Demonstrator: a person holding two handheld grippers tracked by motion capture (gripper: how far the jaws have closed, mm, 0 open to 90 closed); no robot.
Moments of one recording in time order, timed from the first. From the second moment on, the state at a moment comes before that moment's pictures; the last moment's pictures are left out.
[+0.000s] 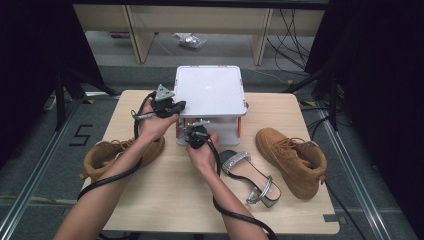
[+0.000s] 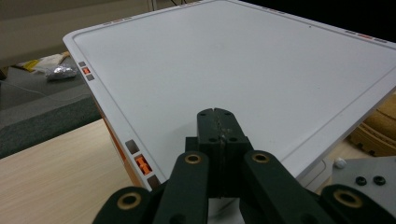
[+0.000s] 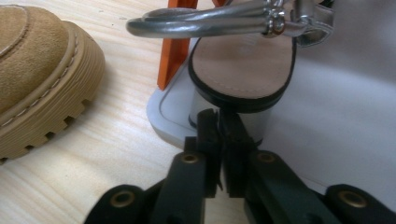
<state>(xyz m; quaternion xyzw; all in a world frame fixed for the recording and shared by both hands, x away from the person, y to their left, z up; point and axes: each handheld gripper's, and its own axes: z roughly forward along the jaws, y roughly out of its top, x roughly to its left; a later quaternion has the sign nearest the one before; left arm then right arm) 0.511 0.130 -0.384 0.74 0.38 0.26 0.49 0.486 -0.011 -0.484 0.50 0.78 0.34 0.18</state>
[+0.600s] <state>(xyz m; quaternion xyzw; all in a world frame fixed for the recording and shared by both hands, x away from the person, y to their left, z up) 0.511 0.130 -0.384 0.74 0.39 0.26 0.49 0.462 -0.057 -0.458 0.48 0.80 0.31 0.16</state>
